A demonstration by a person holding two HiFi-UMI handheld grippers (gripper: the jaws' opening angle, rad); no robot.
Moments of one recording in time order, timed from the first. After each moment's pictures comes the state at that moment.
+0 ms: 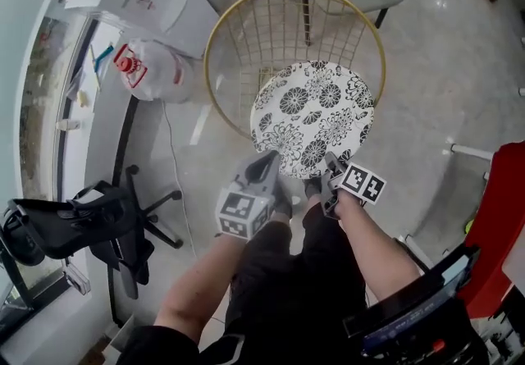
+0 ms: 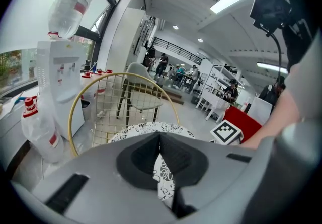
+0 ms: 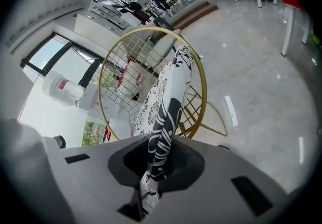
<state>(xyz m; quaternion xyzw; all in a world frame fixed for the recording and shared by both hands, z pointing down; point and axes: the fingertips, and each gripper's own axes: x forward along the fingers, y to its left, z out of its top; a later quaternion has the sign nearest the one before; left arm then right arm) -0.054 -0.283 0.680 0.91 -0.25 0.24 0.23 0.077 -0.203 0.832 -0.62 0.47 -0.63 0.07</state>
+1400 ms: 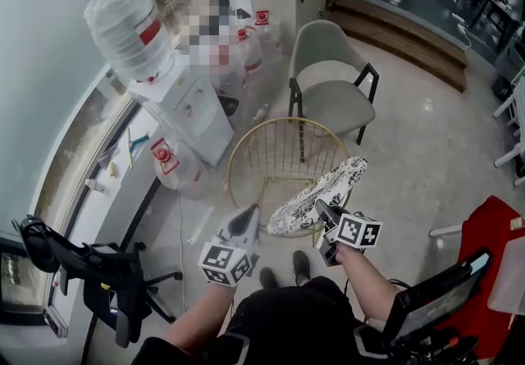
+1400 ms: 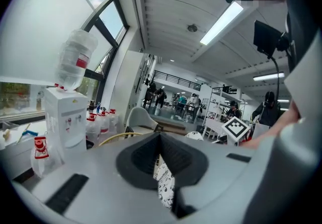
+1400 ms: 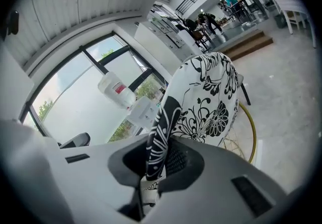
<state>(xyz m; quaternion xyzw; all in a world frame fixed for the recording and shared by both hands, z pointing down) -0.075 -0.319 0.438 0.93 -0.31 0.08 0.15 0.096 -0.284 0.532 -0.58 0.67 -0.45 0.07</state>
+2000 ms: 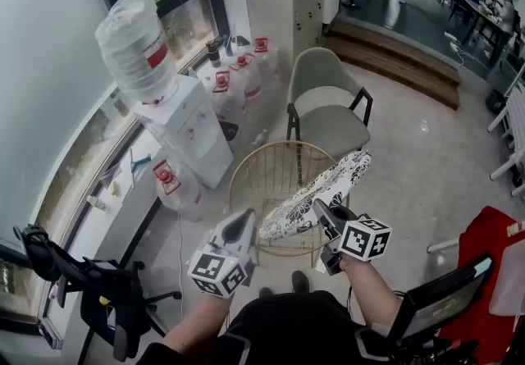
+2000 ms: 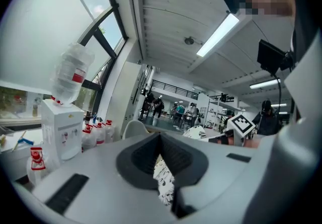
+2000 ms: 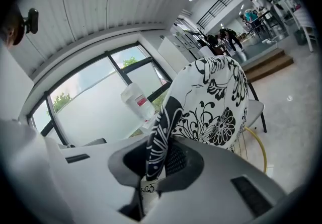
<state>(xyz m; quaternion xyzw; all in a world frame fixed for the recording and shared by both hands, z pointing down) -0.078 -0.324 0.352 0.94 -0.31 0.03 0.14 0.082 -0.300 0.393 -0.57 0.74 -0.34 0.09</state>
